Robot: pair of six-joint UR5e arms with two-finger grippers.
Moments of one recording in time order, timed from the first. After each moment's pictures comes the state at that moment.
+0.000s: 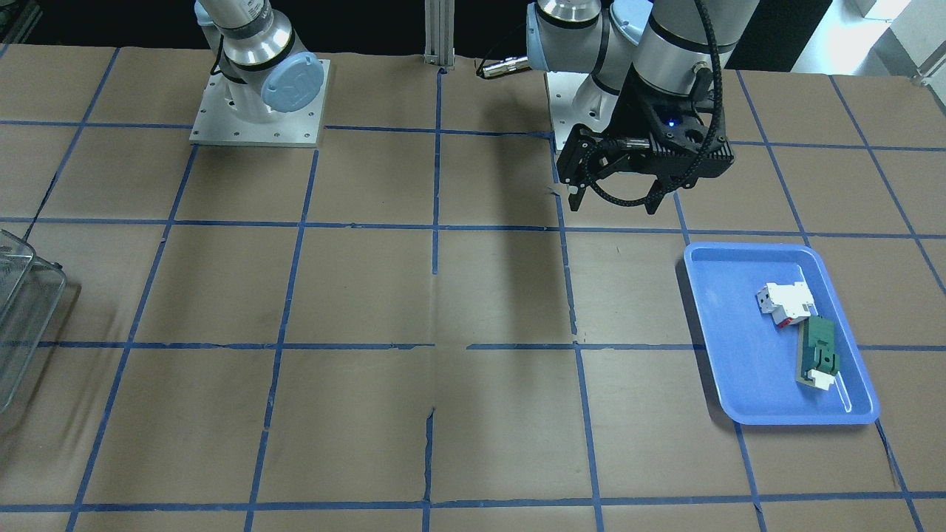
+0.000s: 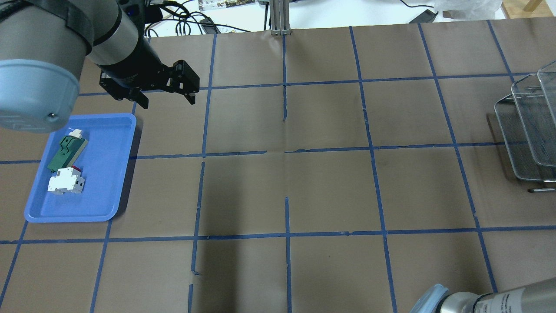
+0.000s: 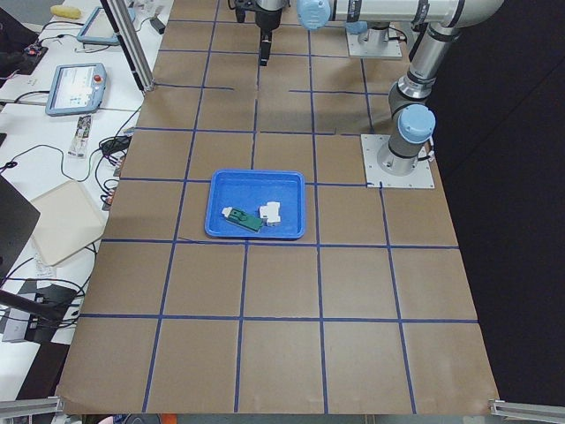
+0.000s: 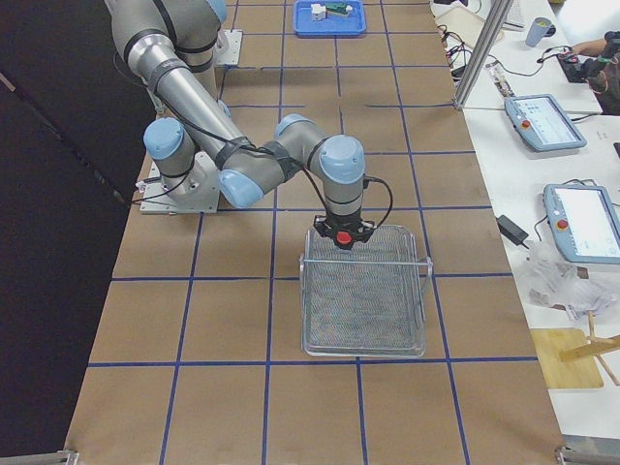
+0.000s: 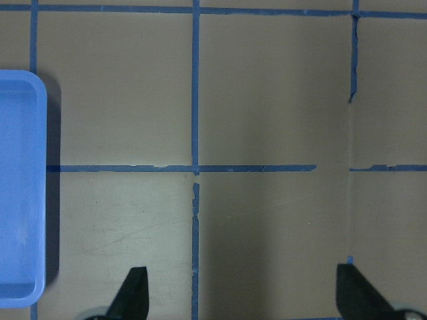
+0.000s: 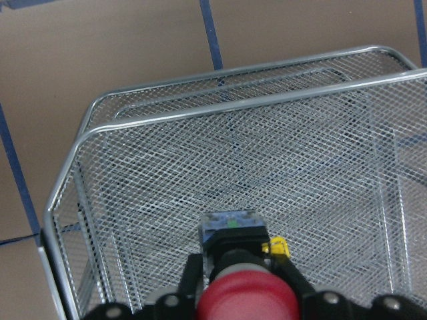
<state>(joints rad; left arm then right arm) -1.62 -1.55 -1.64 -1.39 1.52 -0.07 0.73 -1.33 1.60 -1.90 -1.49 -2.19</state>
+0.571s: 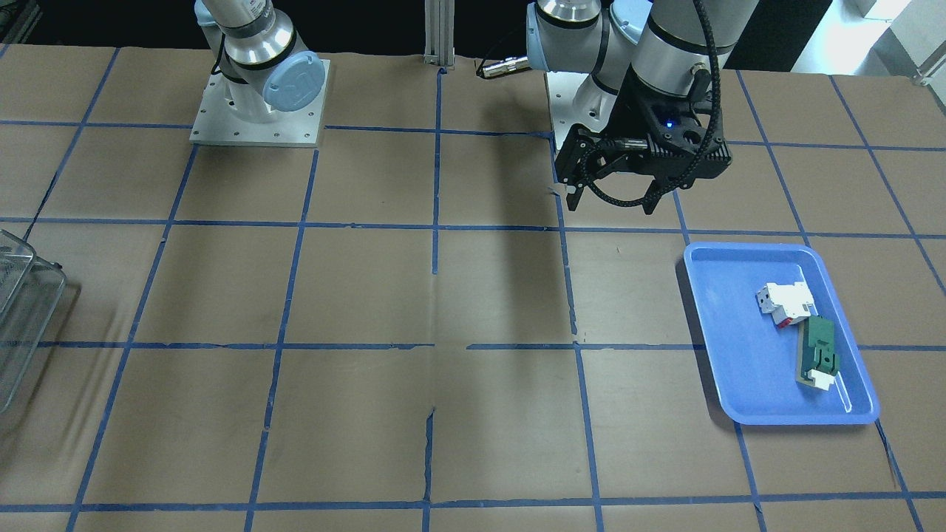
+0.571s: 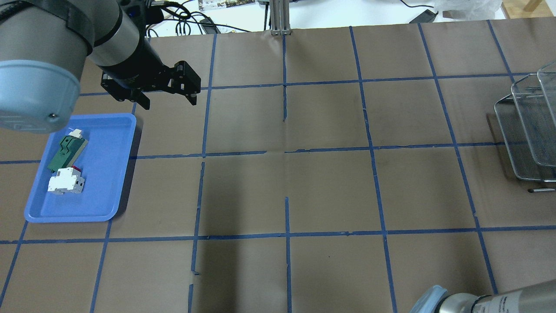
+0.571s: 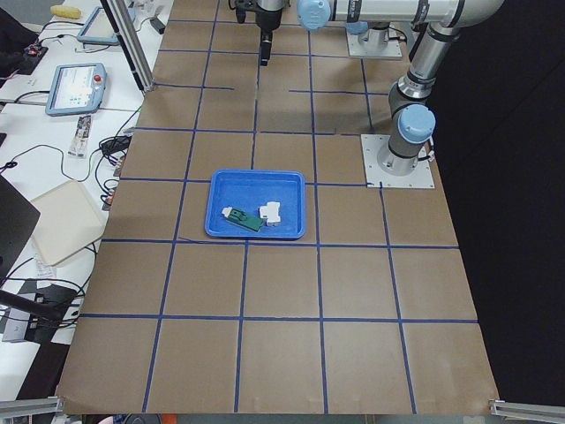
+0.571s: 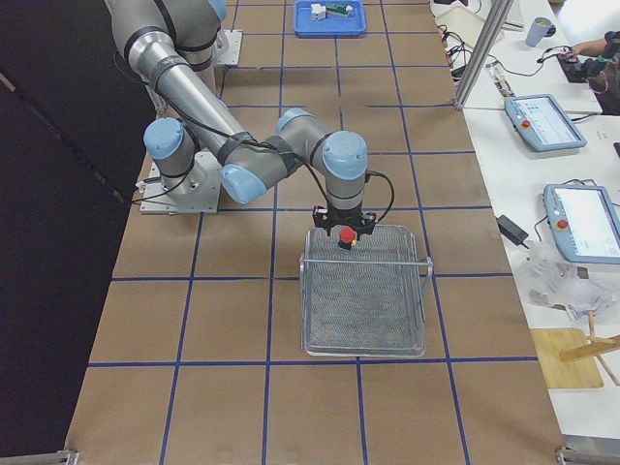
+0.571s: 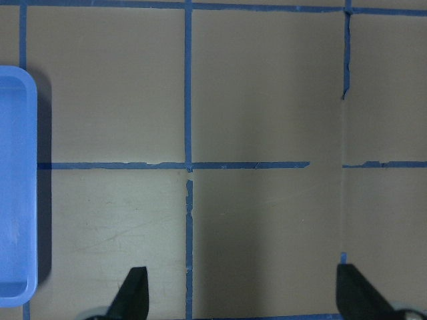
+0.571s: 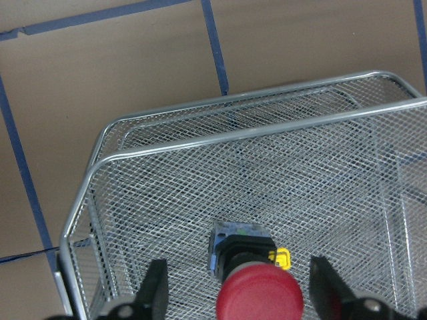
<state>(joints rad) -1.62 -1.55 -1.65 -1.39 1.52 -0.07 0.76 -1.36 1.59 -1.84 -1.49 -2.18</state>
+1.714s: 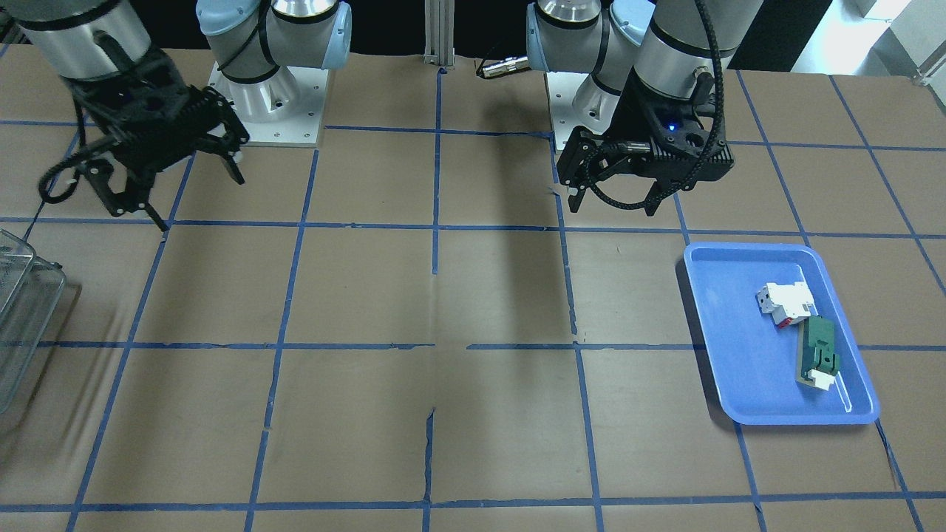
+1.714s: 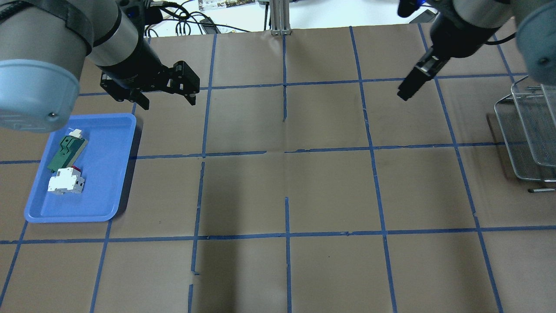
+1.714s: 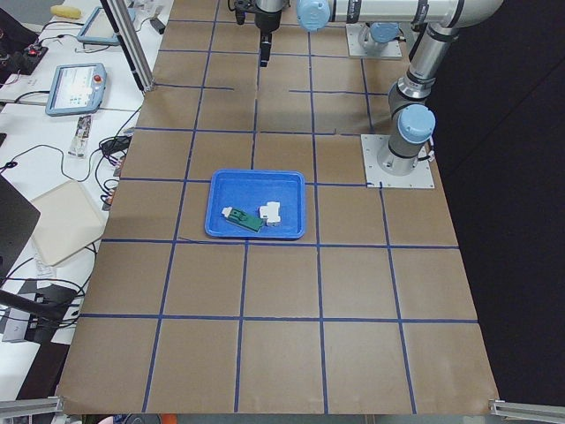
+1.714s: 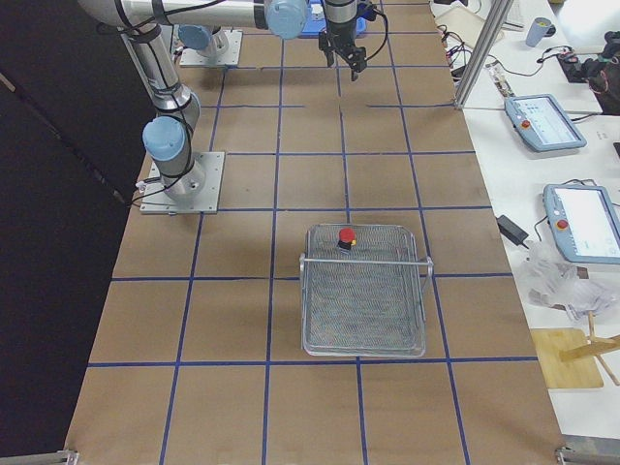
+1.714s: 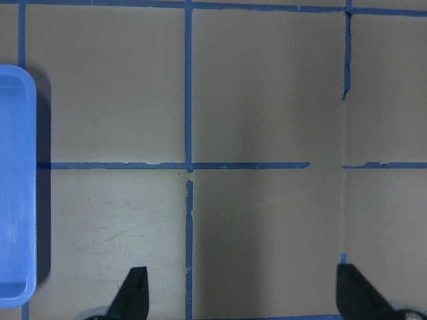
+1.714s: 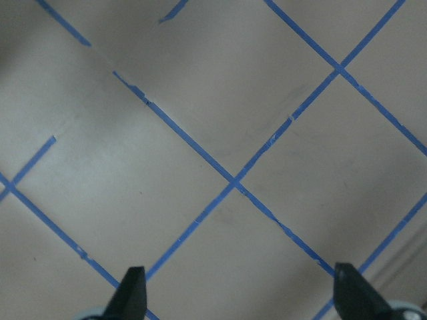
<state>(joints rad) -1.61 -1.55 -1.65 -1.39 1.52 -0.06 1.56 -1.57 1.59 -1.71 -1.48 -0.71</state>
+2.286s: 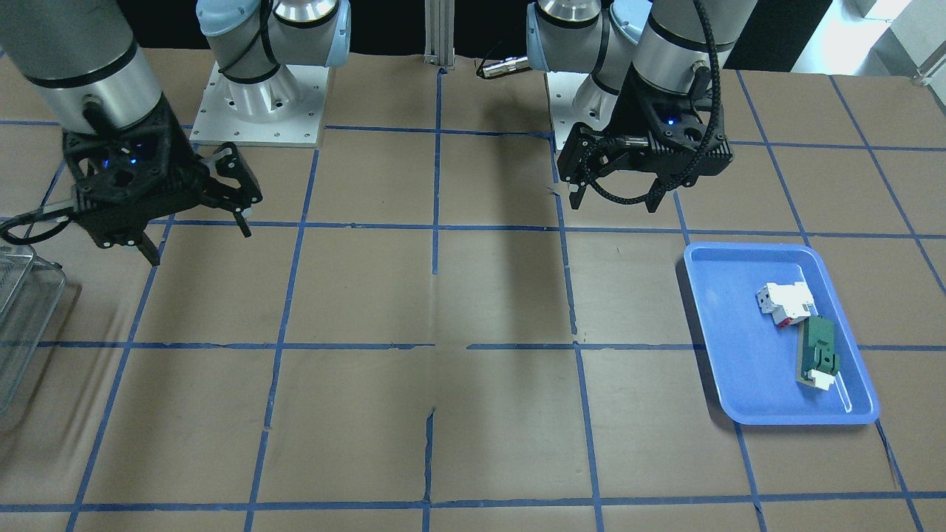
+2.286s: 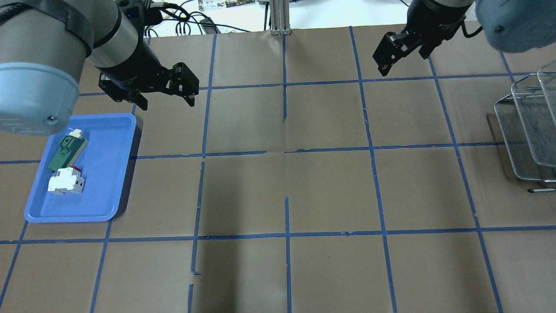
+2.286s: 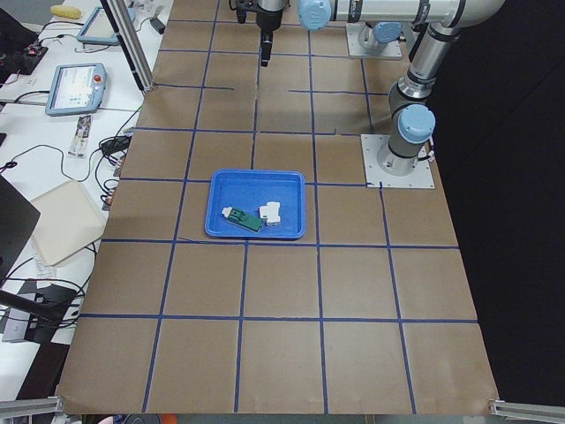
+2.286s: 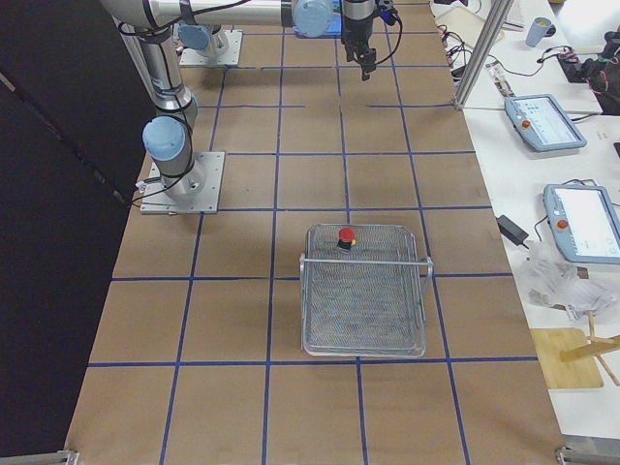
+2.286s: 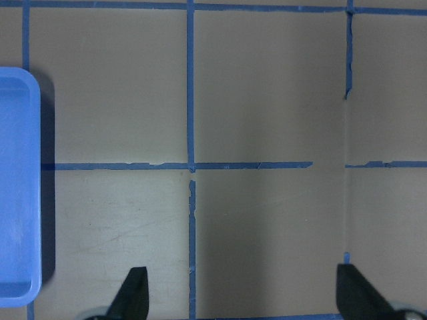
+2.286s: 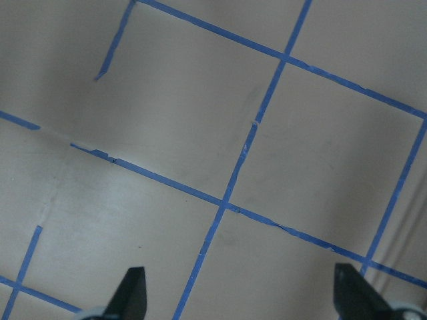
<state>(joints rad) -1.61 -1.54 -1.65 -1.39 1.53 -0.06 1.53 -1.45 1.46 -1.68 -1.53 -0.40</state>
